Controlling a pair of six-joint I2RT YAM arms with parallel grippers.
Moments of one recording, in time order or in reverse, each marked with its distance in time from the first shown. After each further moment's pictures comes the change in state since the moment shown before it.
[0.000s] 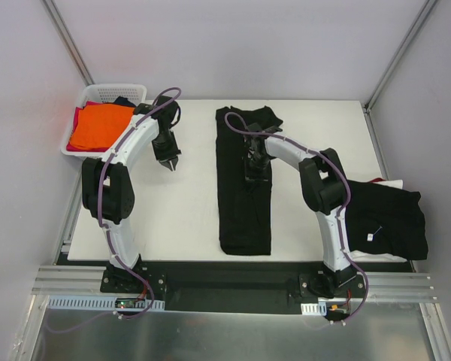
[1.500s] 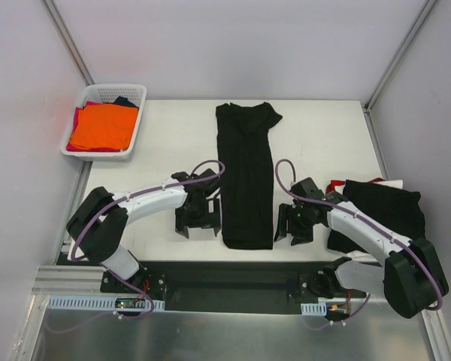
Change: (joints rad) left arm -0.528 -0.328 -0.712 0.294 0.102 -0.296; right arm -0.023 -1.036 -1.069 0.200 -0.027 0.119
